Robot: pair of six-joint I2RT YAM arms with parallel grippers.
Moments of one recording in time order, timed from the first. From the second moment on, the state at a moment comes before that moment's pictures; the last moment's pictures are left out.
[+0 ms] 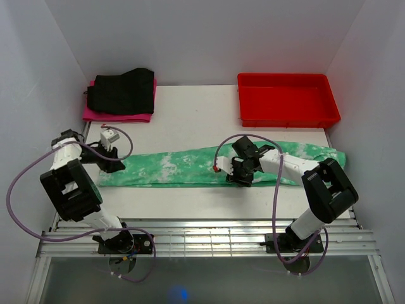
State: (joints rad) left arm 0.58 1.63 1.19 -1.11 0.88 1.37; right arm 0.65 1.58 0.89 -0.57 -0.23 -0.86
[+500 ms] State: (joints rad) left arm 0.54 1.82 1.08 -0.82 0.72 0.78; right arm 0.27 1.51 1.11 -0.67 -0.38 -0.71
